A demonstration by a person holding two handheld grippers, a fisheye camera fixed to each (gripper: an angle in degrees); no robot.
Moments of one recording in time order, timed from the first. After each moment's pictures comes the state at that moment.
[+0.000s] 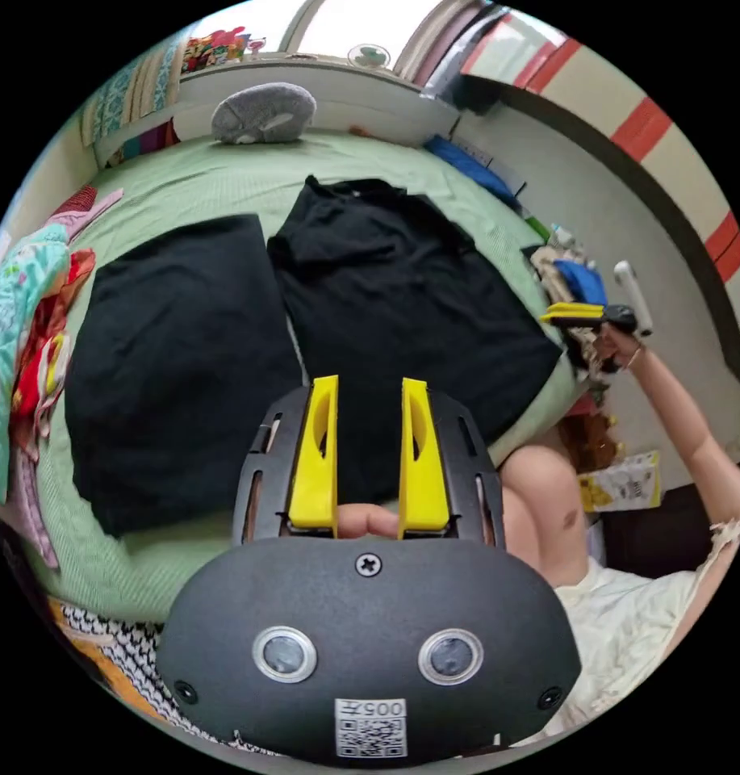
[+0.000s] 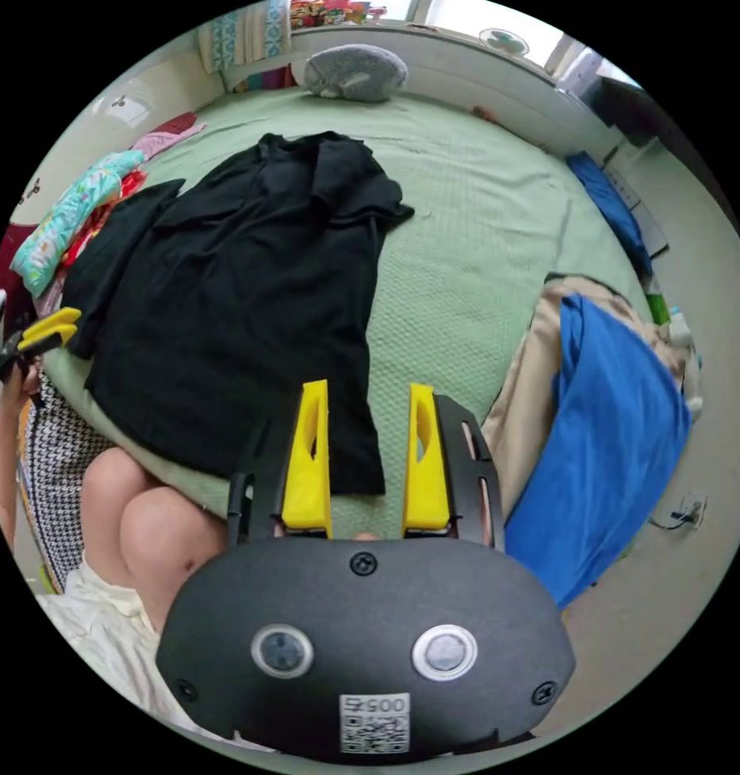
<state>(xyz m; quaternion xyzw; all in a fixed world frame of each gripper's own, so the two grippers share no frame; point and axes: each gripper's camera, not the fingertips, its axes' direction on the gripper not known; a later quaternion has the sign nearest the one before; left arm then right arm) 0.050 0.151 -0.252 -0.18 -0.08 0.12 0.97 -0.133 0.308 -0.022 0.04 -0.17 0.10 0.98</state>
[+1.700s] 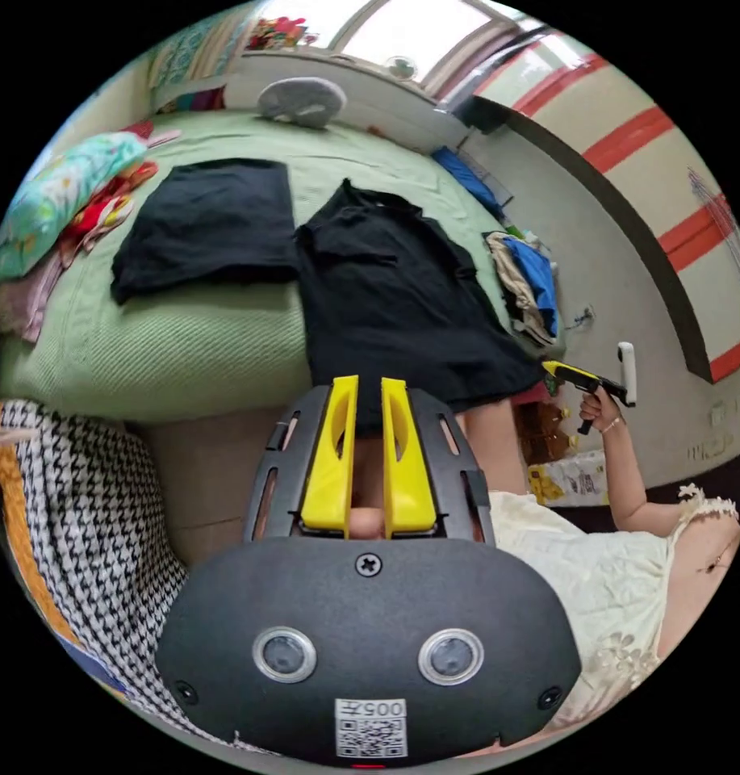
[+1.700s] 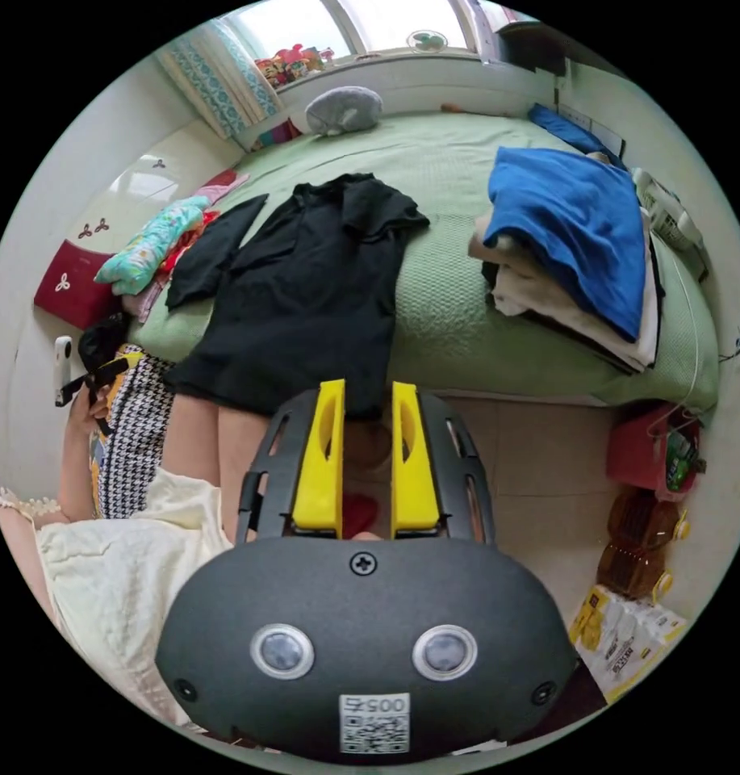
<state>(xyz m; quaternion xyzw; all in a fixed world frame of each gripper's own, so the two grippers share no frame) 0.024 0.346 -0.430 -0.15 -0.03 0.01 0.99 -0.084 0.619 -0.101 0.08 -0.29 0.18 0.94</state>
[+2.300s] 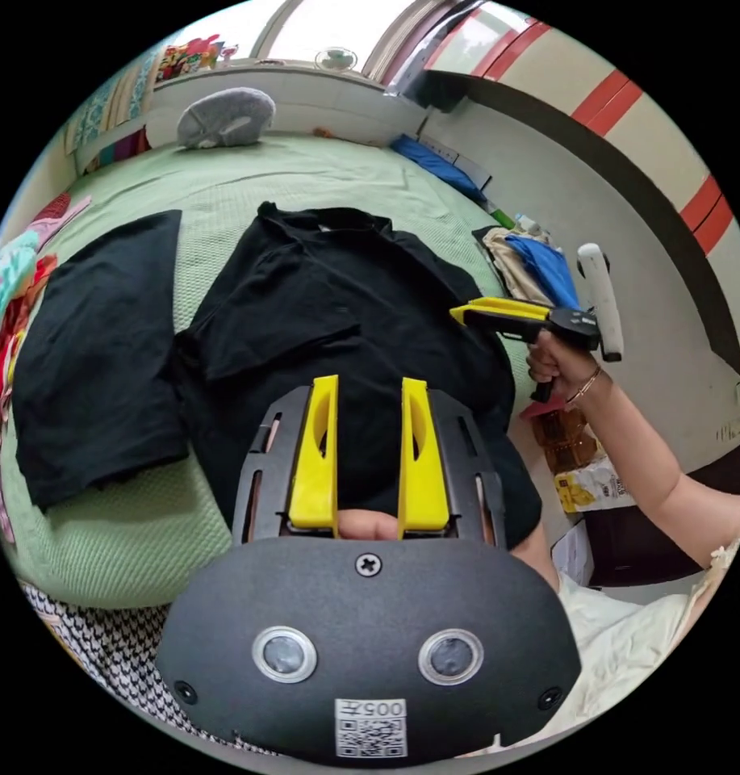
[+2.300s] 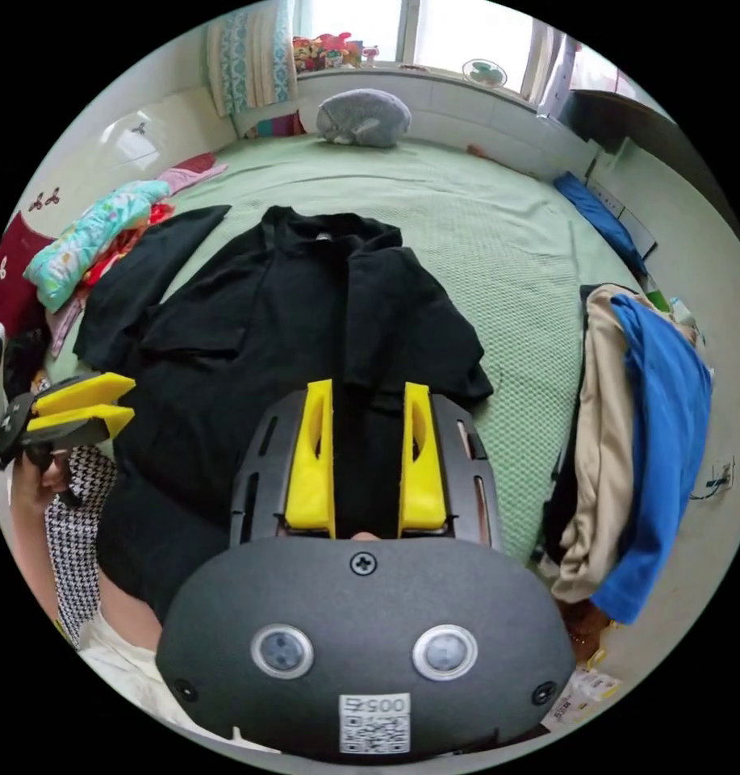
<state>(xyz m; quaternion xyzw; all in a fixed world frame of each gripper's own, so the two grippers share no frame) 0.103 0.248 -0.227 -0.18 0.00 0.12 0.98 -0.116 0.378 -0.027 0.09 -0.14 0.15 0.97</state>
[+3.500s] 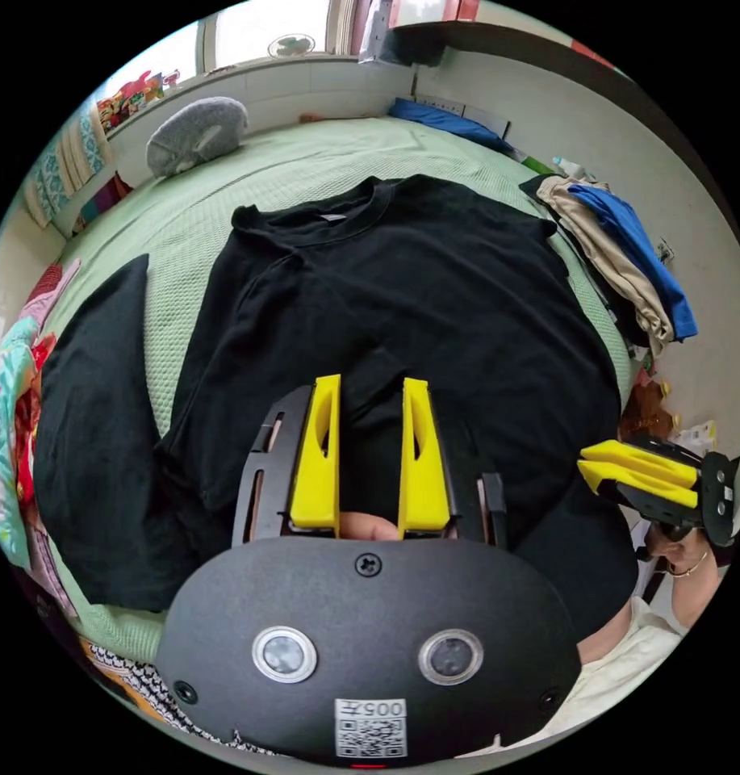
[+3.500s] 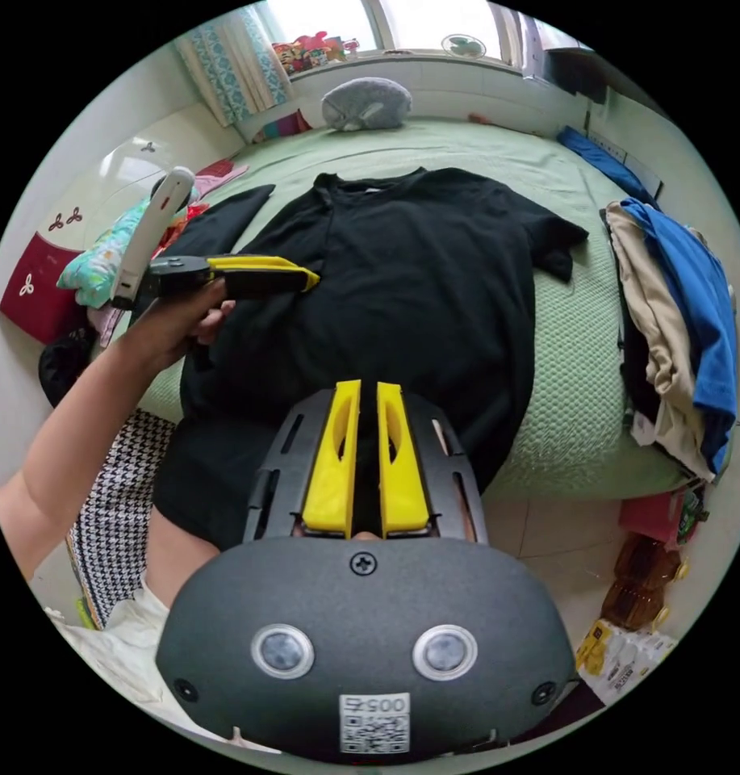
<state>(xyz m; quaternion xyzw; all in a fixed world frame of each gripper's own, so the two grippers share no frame) 0.122 0.215 -0.122 -0.18 -0.10 0.19 0.96 -0.206 0.482 -0.018 0.09 -0.24 0.15 0.95</state>
